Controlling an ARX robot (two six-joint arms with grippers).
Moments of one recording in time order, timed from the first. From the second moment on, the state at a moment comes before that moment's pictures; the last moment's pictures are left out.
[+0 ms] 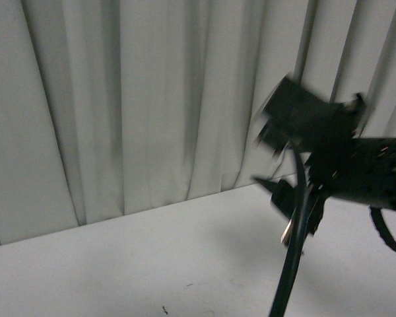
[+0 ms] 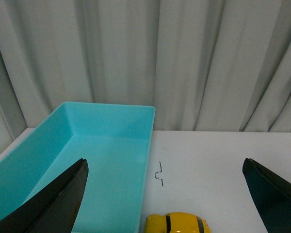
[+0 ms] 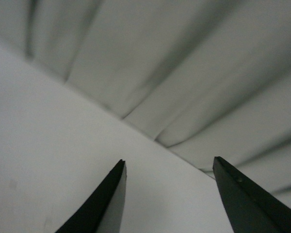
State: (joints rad) left arm 0.00 0.01 0.01 0.00 0.00 0.00; right arm -0.05 1.28 0.39 0.71 -0.12 -0.63
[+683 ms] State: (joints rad) left arm 0.00 0.01 0.01 0.00 0.00 0.00; right arm 0.00 0.61 0.15 0.47 0.00 -0.02
